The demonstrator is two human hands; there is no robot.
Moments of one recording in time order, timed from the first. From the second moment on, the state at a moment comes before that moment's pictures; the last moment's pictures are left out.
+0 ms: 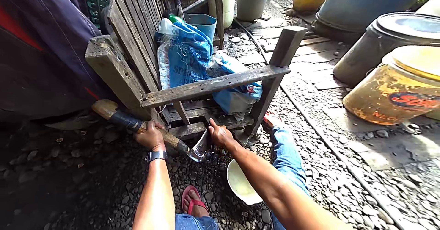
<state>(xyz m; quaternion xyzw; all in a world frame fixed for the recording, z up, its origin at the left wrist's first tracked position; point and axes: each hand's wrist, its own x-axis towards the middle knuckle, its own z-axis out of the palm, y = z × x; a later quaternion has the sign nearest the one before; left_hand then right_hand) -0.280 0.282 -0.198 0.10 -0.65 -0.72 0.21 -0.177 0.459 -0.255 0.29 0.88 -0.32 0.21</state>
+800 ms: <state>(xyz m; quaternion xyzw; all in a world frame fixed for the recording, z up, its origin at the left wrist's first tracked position) -0.279 0.281 -0.202 0.09 -0.66 -0.72 0.21 -0.164 0.446 -0.261 0.29 0.88 -0.32 0.19</state>
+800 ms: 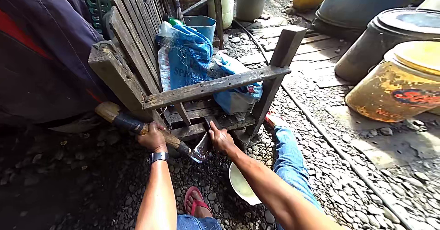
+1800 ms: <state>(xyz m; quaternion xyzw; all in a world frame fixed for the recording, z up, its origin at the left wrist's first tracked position) -0.278 0.282 -0.197 0.08 -0.65 -0.72 0.22 -0.176 0.459 -0.260 0.24 0.91 -0.28 0.21</state>
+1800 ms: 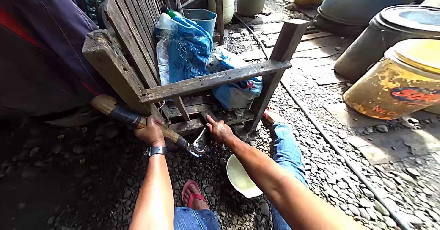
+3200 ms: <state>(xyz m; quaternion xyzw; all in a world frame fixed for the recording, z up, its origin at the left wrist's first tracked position) -0.277 0.279 -0.200 0.08 -0.66 -0.72 0.20 -0.169 0.486 -0.266 0.21 0.93 -0.22 0.22</state>
